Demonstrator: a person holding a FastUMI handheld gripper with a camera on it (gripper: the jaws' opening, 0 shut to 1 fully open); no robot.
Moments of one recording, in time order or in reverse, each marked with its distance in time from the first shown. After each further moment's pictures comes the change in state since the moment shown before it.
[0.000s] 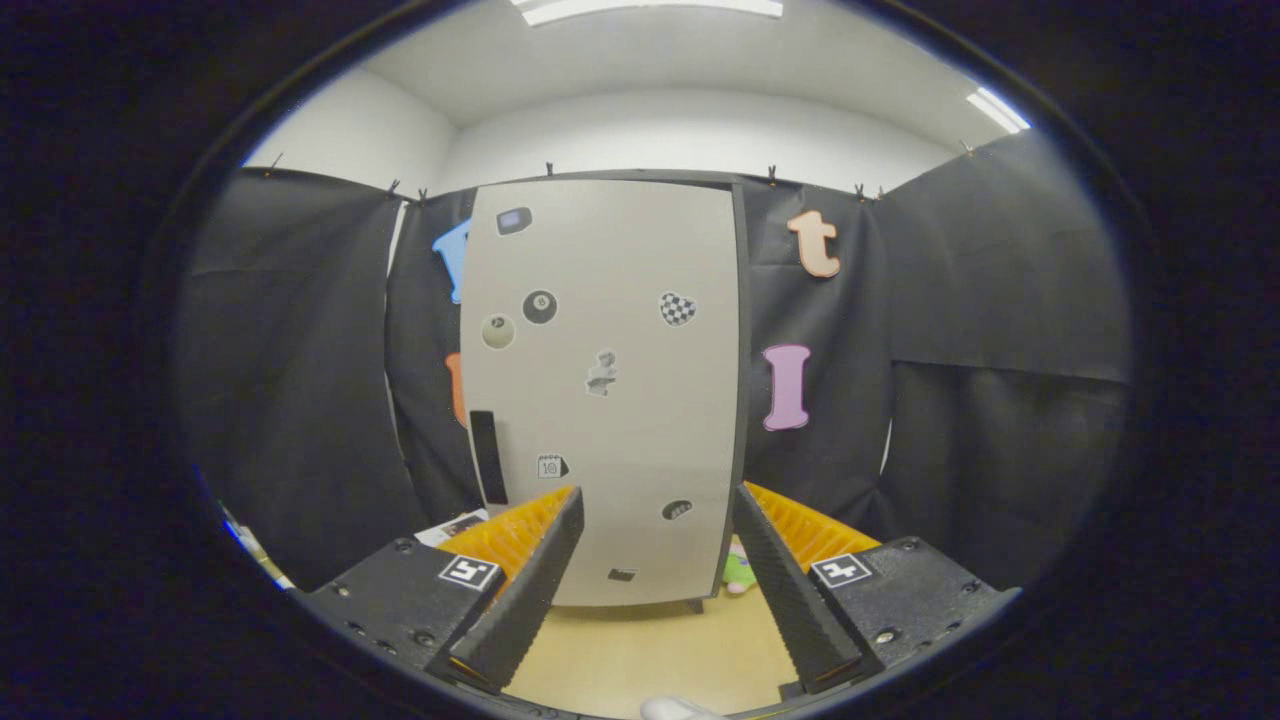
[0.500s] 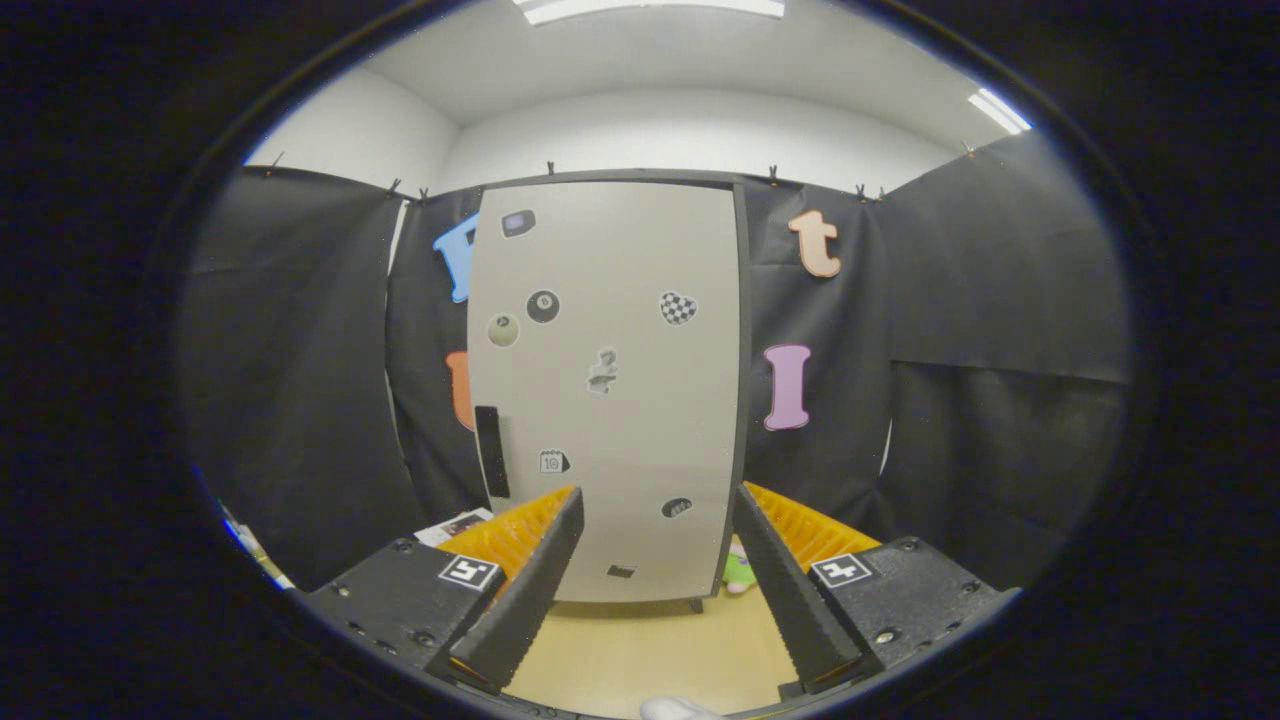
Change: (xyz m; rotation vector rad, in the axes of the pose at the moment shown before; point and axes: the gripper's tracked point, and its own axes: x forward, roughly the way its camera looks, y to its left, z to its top) arm 0.000 0.001 -0.003 -0.005 0.009 0.002
